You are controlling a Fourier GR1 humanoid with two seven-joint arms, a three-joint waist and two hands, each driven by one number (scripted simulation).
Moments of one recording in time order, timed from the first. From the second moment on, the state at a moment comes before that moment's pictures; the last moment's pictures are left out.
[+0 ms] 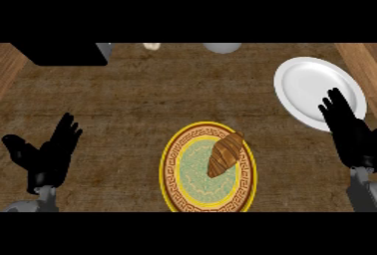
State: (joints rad) left arm -0.03 0.34 -0.05 -1.39 0.40 0.25 0.12; right arm -0.14 -0.45 0.05 -1.39 -0.43 -0.18 0.06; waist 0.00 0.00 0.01
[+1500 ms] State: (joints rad) left arm -0.05 0.31 -0.22 -1.44 0.16 0.33 0.18; right arm 0.07 -0.29 0.52 -1.54 0.57 -0.73 -0.04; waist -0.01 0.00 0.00
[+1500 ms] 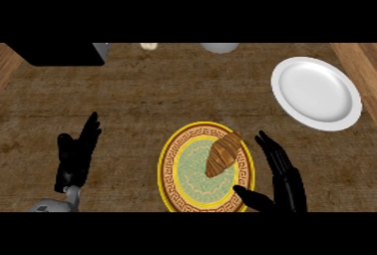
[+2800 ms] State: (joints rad) left arm -0.04 0.23 -0.17 -1.45 0.06 0.29 0.21; right arm -0.15 -0.14 0.52 -1.65 0.86 0.06 0.71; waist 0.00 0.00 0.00
